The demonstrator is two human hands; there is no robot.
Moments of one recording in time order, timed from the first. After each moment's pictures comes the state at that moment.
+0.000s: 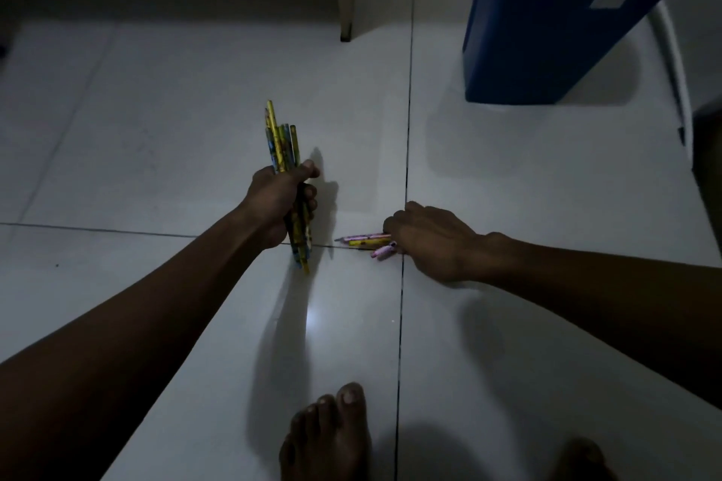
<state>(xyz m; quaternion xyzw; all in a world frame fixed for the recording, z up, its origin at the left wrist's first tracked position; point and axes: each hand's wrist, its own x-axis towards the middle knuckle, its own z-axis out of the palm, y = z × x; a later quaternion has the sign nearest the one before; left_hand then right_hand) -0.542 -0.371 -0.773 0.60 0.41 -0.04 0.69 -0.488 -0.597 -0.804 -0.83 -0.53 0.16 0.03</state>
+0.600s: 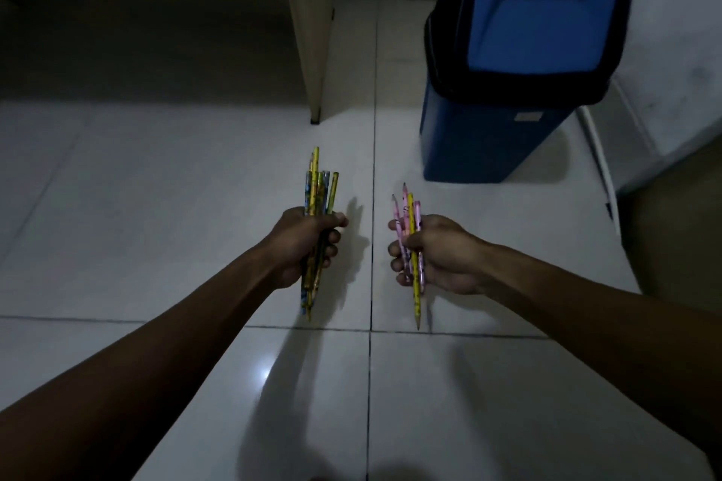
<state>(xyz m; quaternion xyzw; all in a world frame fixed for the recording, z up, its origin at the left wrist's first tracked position) -0.473 -0.410 -0.732 0.63 0.30 -0.15 0.70 -0.419 -0.606 -0.717 -0.62 0.11 0.48 0.62</state>
